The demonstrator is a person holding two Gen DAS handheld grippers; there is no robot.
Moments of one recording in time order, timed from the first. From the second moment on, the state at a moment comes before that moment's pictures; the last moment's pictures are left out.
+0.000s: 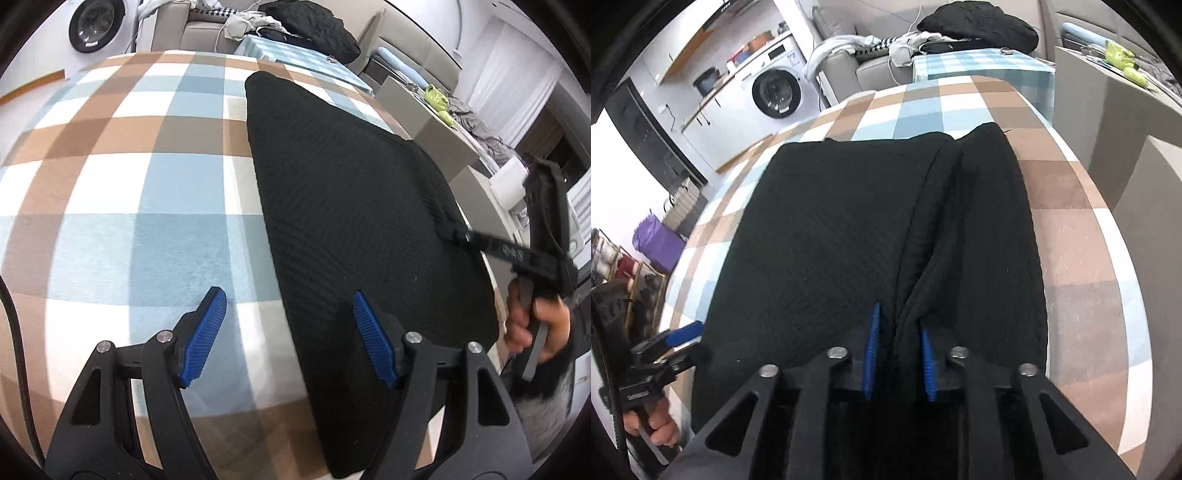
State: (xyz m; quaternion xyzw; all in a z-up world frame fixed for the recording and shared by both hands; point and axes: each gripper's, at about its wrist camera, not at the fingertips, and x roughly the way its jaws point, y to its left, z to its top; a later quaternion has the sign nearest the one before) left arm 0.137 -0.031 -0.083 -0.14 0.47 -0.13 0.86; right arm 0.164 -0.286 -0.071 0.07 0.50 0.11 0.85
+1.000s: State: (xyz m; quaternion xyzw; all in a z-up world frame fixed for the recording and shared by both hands) left arm 0.153 0.027 -0.080 -0.12 0.44 -0.03 0.89; right arm 0.144 -0.201 -0.092 0.06 0.51 0.26 0.82
